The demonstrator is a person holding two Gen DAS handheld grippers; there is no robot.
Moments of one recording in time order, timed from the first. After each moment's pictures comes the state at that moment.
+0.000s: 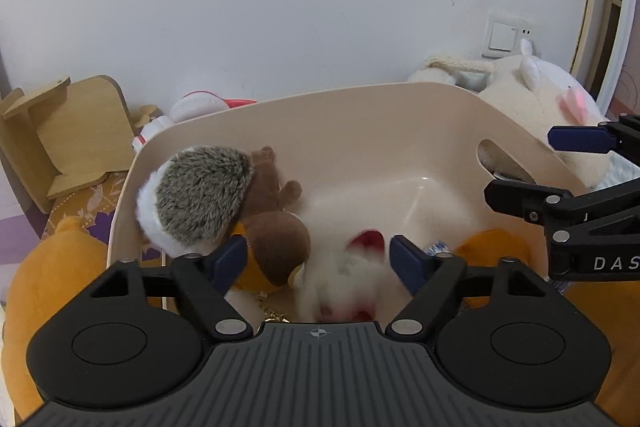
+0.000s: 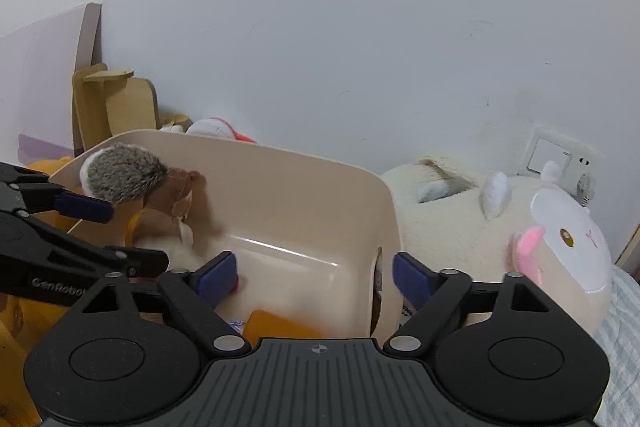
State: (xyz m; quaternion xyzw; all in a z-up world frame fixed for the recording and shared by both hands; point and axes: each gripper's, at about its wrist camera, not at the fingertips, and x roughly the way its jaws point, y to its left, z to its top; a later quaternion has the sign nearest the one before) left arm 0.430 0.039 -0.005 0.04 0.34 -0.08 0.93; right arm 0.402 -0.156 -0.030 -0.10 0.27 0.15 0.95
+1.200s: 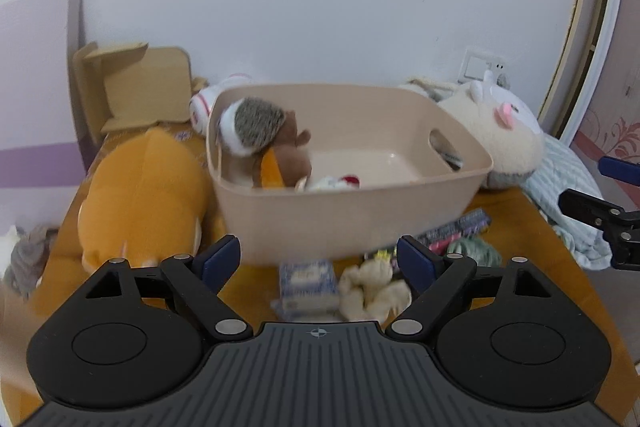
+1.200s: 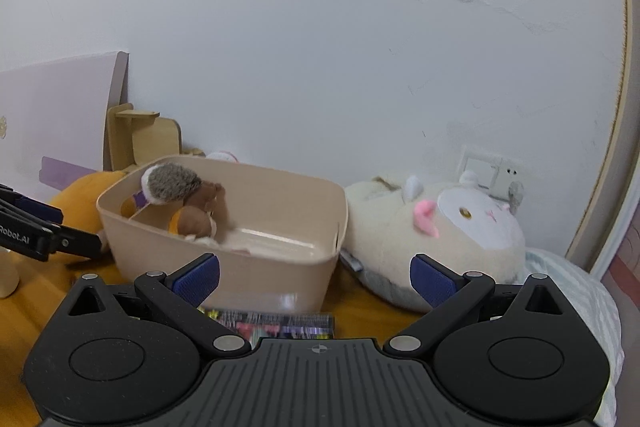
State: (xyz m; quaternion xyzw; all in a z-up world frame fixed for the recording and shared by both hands) left arm 0.268 0.072 0.026 -0.03 0.33 -0.07 0.94; right arm 0.248 -0.210 0.006 -0.08 0.21 0.13 0.97
